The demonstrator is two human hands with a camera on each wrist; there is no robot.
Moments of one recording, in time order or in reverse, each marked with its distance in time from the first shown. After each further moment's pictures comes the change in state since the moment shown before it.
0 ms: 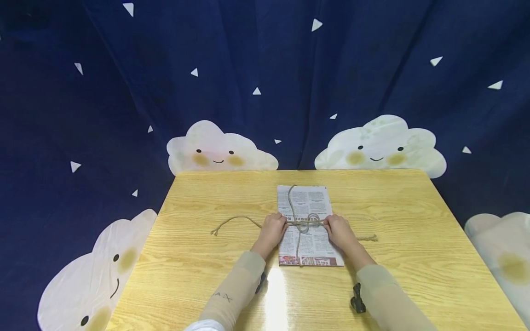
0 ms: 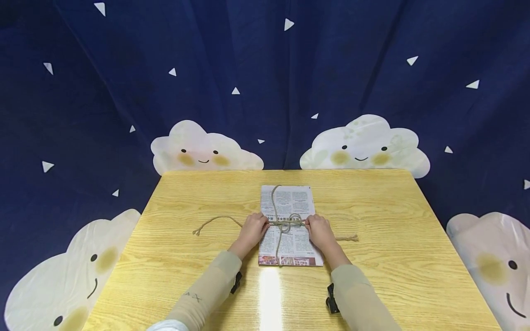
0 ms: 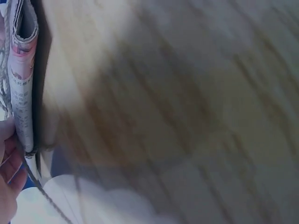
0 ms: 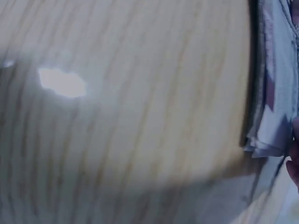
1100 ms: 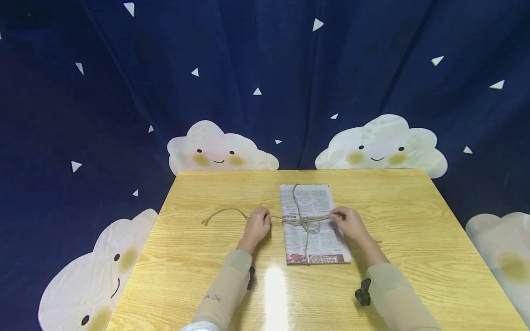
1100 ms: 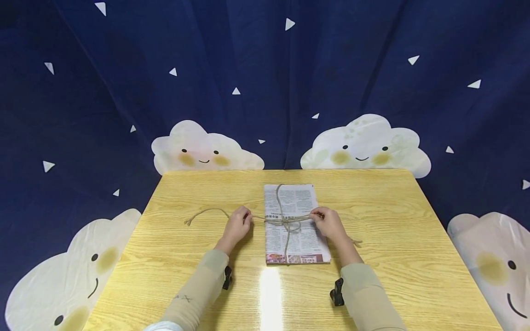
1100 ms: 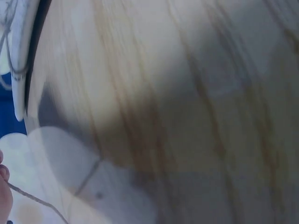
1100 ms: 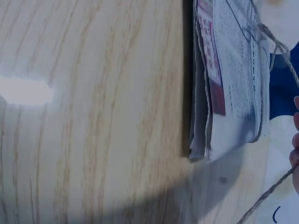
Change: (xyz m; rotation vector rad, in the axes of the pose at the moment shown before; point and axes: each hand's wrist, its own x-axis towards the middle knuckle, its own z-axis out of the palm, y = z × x) left_hand -0.011 -0.040 -0.022 -0.380 0.090 -0.223; right_hand 0.003 0.006 -0.039 0.389 0.064 0.121
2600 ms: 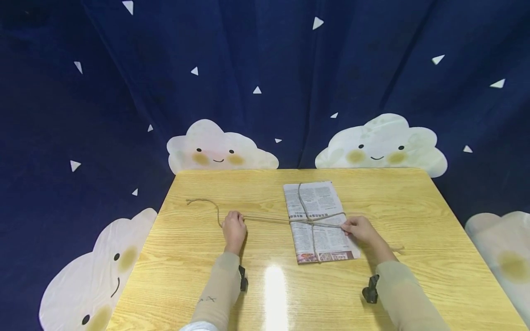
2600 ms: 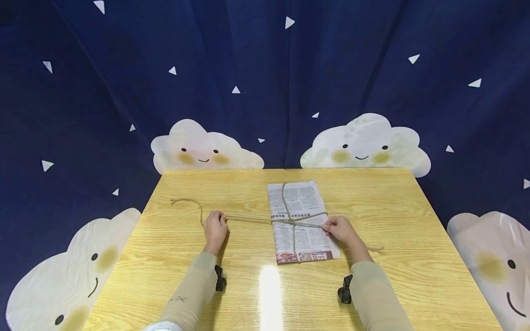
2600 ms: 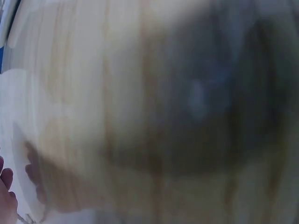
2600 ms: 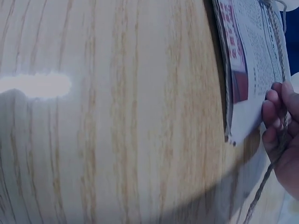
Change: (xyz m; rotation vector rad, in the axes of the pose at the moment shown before) left_hand -0.024 -0.051 -0.011 0.108 0.214 -0.387; right_hand -0.008 0.053 -0.010 0.097 -0.230 0.244
